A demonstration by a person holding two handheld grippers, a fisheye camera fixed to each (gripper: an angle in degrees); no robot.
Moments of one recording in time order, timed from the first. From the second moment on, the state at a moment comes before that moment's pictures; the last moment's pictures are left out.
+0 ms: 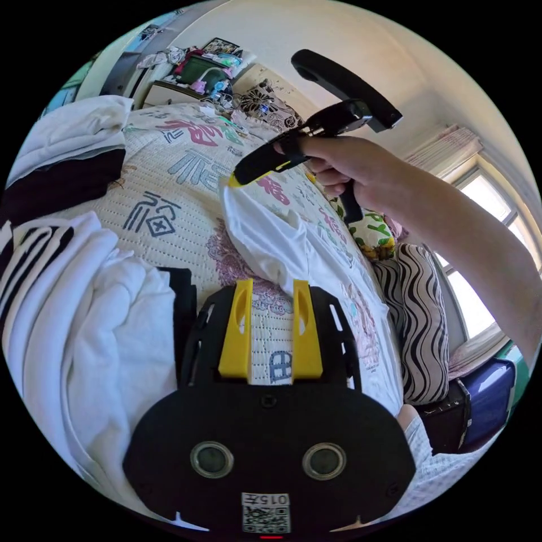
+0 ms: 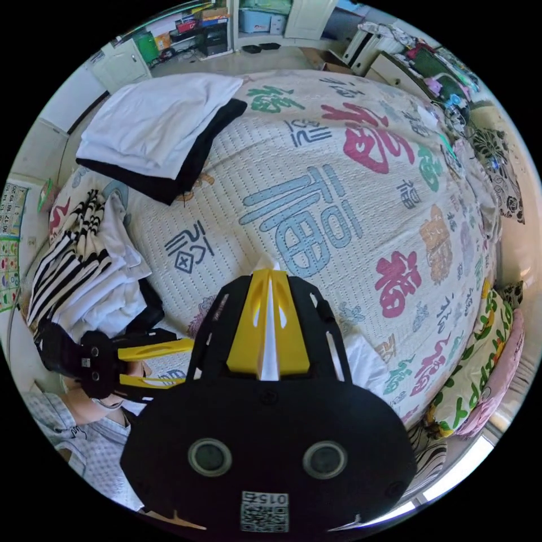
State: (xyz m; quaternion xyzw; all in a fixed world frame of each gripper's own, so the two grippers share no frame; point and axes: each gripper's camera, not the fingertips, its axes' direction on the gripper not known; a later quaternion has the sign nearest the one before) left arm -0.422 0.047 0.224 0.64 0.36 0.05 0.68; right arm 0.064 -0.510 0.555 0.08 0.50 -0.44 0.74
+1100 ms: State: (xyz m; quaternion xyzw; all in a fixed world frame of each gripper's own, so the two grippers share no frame) left arm -0.368 0.073 0.211 0.59 0.32 0.10 0.74; right arm 0.061 -0.437 0.677 0.03 0.62 -0.52 0.59
